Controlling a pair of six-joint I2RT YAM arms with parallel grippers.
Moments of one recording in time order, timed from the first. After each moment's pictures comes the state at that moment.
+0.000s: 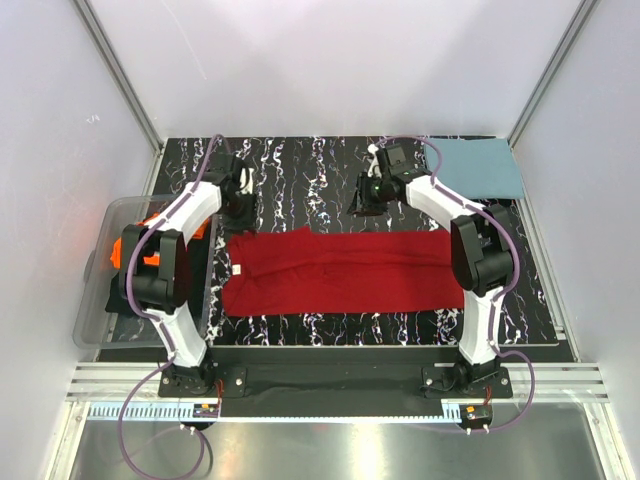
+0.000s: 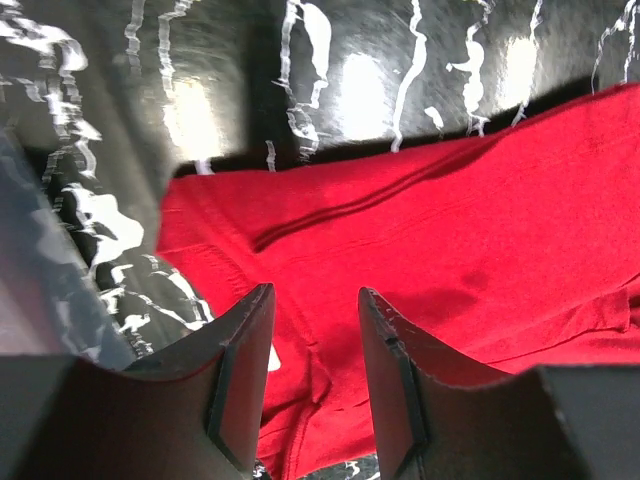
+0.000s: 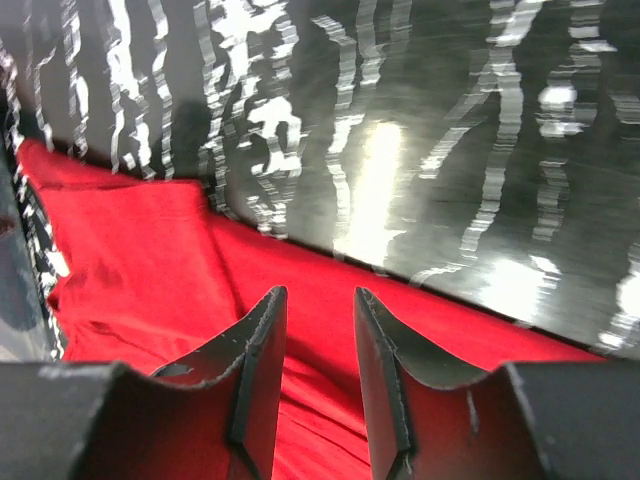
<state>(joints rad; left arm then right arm) -0.18 1.81 1.38 -0.79 0.10 -0.14 0.36 2.02 1.55 -0.44 -0.34 0.42</state>
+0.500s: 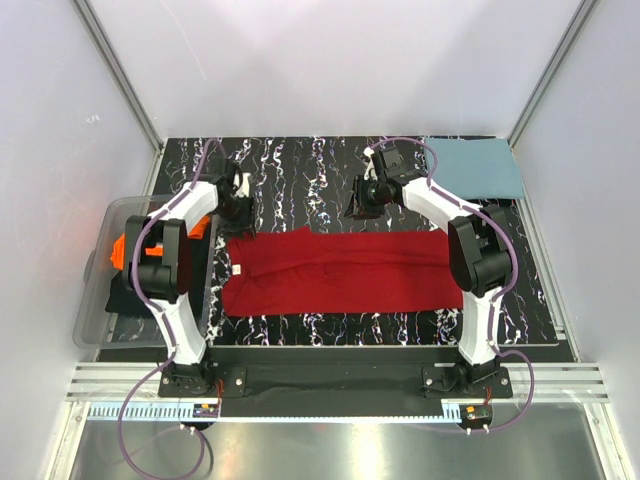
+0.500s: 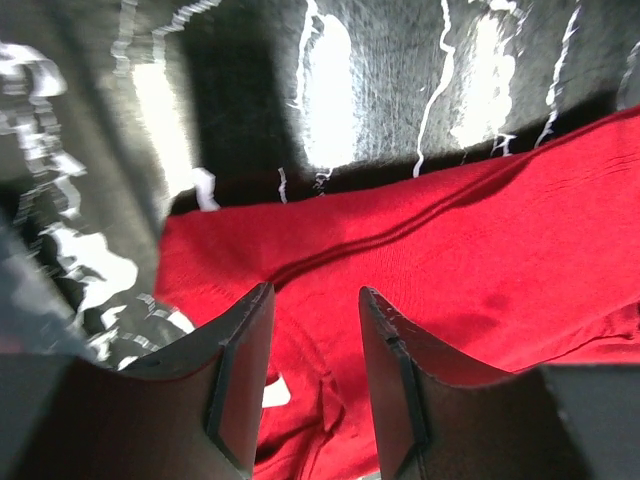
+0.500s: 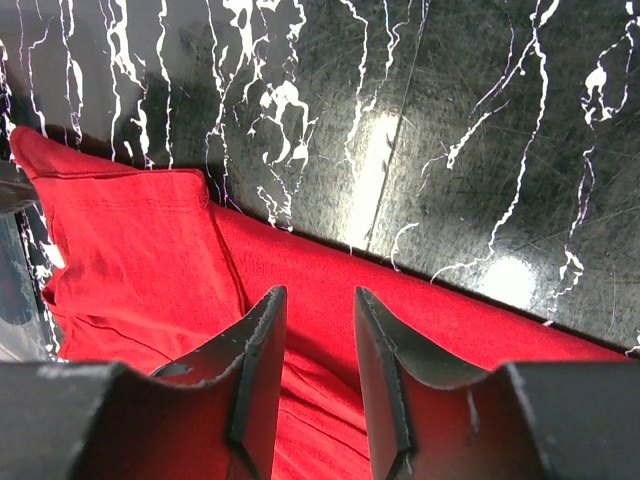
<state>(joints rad) -0.11 1.88 1.38 -0.75 0.20 -0.11 0.40 2.03 1.54 -0.43 -0.33 0.43</state>
